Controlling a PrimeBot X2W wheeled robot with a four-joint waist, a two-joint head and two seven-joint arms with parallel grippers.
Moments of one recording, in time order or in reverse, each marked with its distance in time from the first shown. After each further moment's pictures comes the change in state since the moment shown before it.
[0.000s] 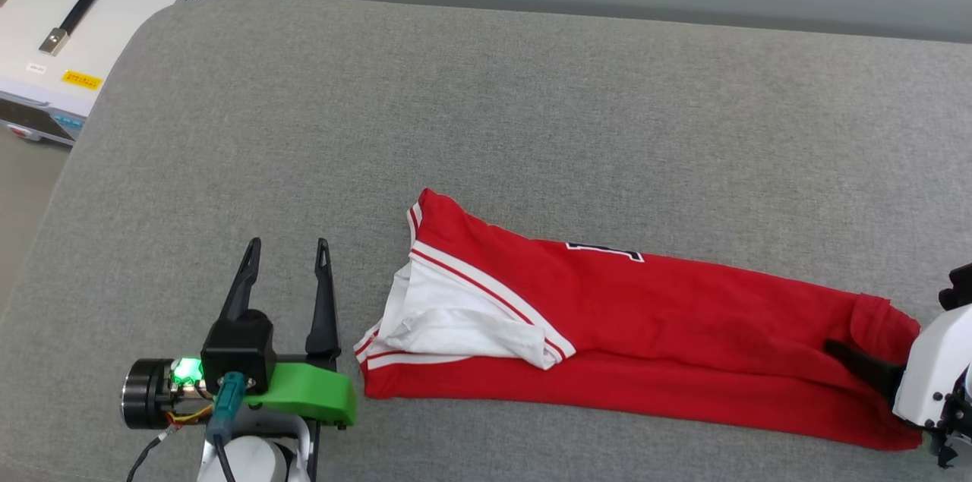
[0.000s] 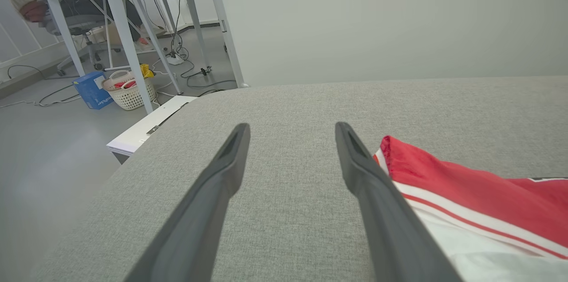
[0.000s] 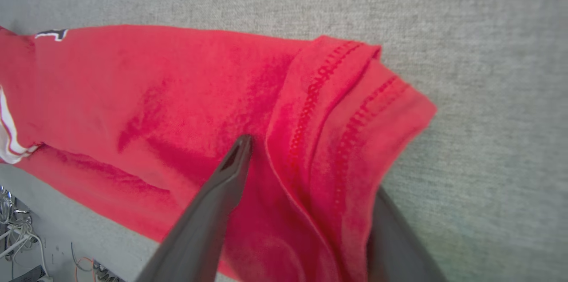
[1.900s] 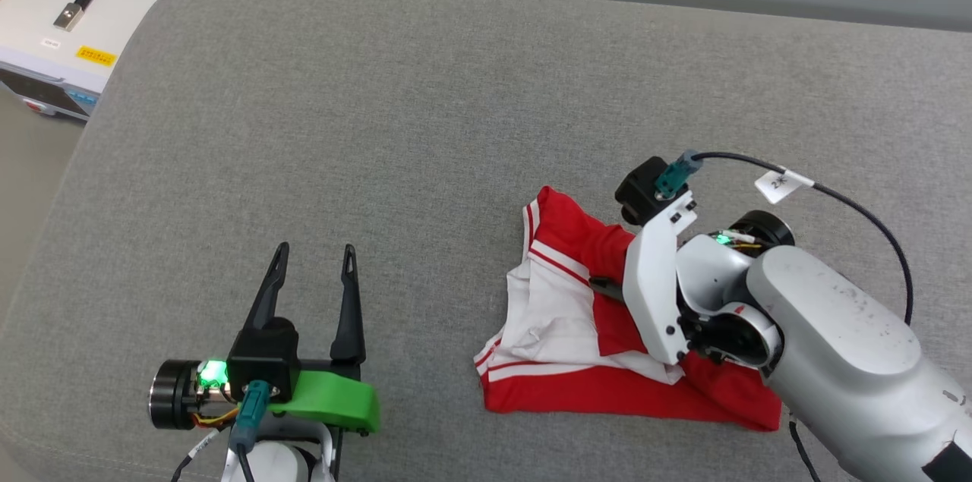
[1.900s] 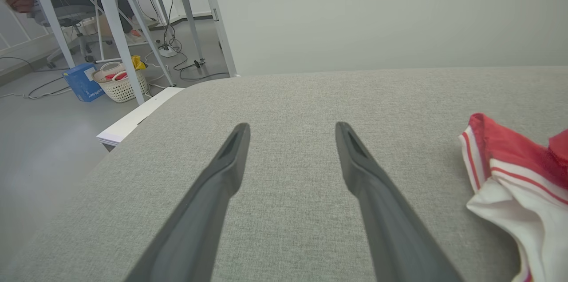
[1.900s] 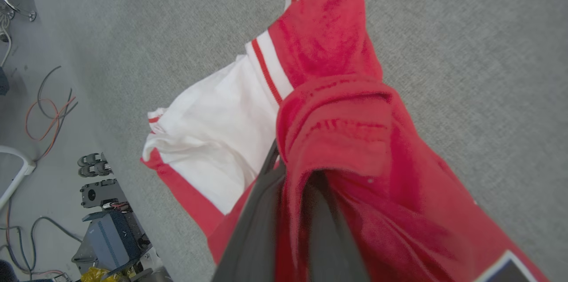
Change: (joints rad) left arm 0.056 -0.211 0.198 0.019 0.225 -0.215 0.000; right arm -0.463 0.259 0.501 -0.058 -0.218 0.001 0.141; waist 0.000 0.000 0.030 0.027
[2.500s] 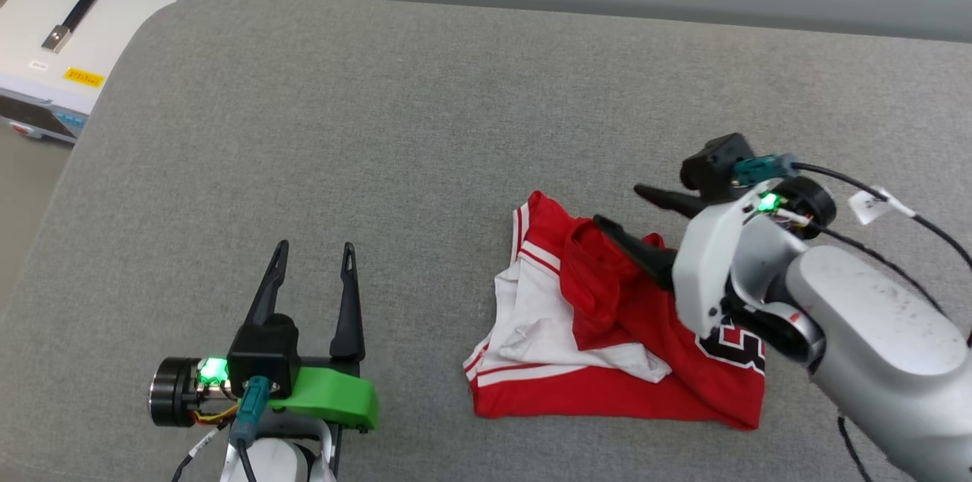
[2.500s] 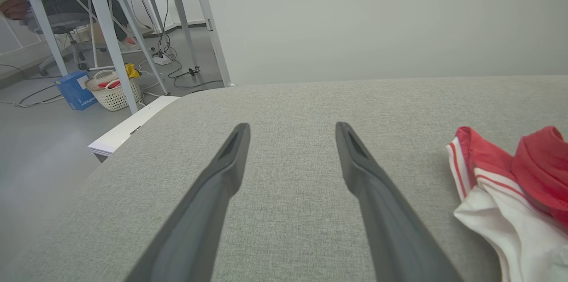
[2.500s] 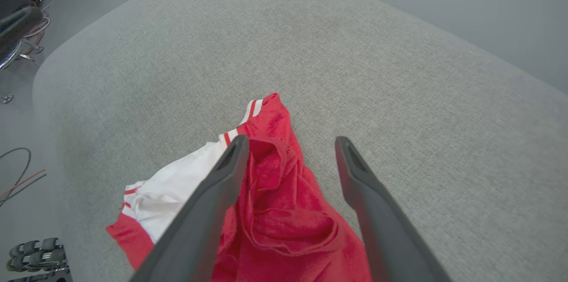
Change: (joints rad) left arm -0.012 -0.019 0.022 0.017 0.019 -0.019 0.000; right arm -0.008 -0.081 0.046 0.011 -0.031 0.000 -0.453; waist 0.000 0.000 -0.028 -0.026
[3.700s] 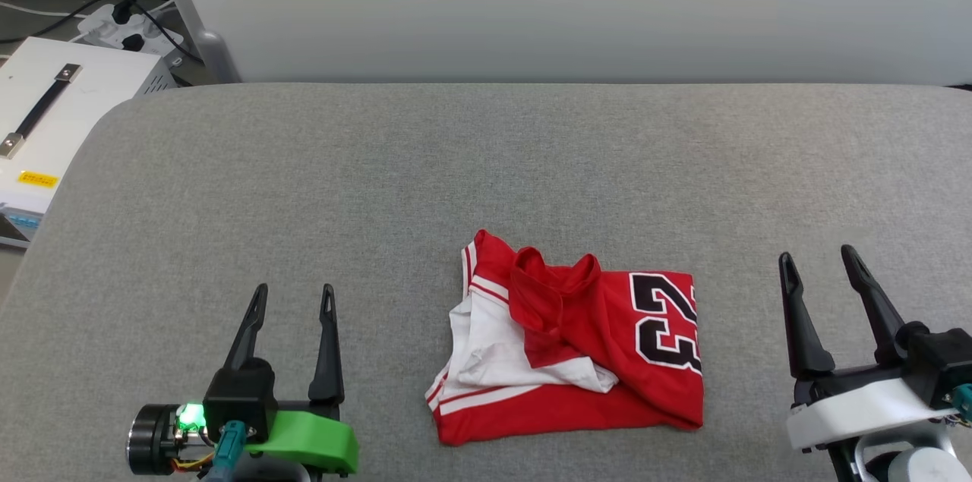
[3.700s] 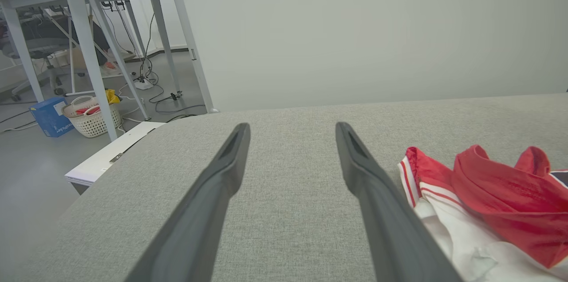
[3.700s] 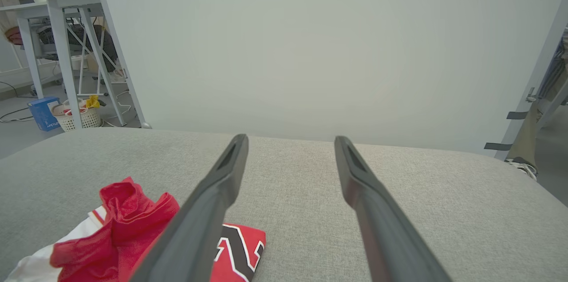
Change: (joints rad) left arm 0.109 0.008 0.048 -0.053 0.001 -0.025 0.000; right arm 0.685 0.295 -0.847 -0.320 -0.611 0.000 -0.480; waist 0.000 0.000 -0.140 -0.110
